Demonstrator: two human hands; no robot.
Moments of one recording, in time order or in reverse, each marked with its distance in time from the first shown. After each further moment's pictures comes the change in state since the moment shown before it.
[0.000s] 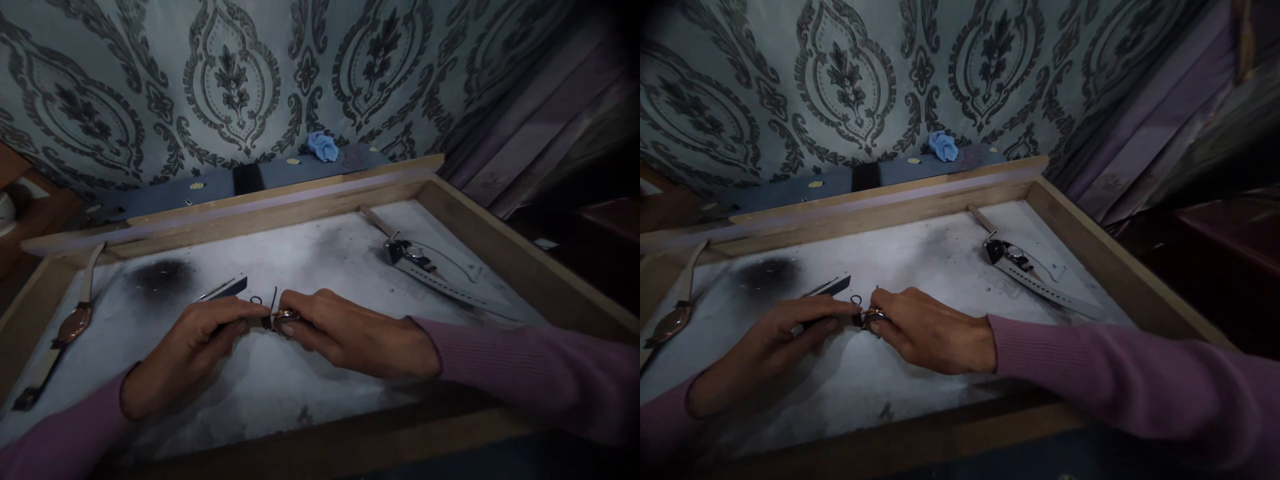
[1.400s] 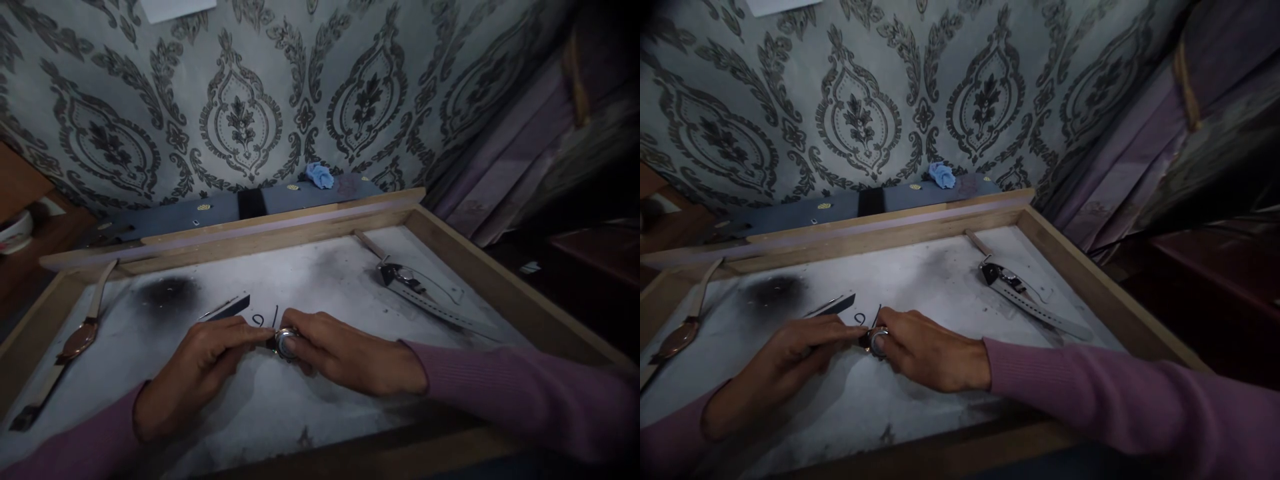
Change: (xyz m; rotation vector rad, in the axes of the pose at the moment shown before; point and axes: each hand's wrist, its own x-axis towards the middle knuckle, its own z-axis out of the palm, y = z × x) left_hand -0.005 -0.012 0.005 0.015 -0.014 0.135; right_hand 0.001 0.002 0.003 0.153 0.006 -0.026
